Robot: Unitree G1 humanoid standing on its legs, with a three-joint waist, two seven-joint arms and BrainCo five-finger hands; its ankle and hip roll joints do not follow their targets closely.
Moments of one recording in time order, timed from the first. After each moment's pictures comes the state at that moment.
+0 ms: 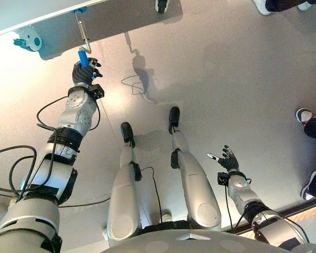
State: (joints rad) left arm -0.82 0.61 -0.32 0.72 -0.93 -0.13 0.26; right arm -0.23 -0.29 0.28 1.00 0.42 -0.23 -0.26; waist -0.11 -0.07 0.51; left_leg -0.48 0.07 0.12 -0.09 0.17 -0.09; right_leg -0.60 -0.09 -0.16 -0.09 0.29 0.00
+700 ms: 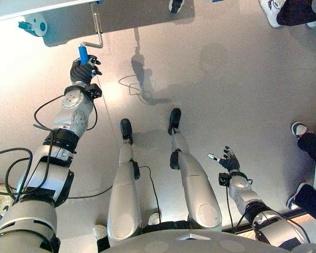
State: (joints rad) left arm -0.80 0.64 -0.30 0.70 -0.88 -0.13 0.21; right arm -0.23 -0.29 0.27 1.00 0.42 -0.23 -0.25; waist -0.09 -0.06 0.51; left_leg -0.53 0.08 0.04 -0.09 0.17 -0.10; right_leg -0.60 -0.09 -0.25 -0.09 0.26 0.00
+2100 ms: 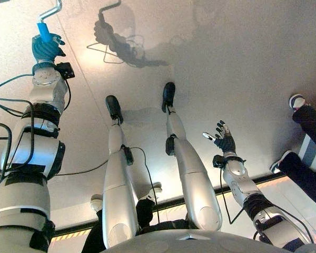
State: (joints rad) left arm -1.11 0.72 -0.37 1.12 -0.69 -0.18 0.29; right arm -0.21 -0.33 0.33 0.66 0.46 -0.33 -0.28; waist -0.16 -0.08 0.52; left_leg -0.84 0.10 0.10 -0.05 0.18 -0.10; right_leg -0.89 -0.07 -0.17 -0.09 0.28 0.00
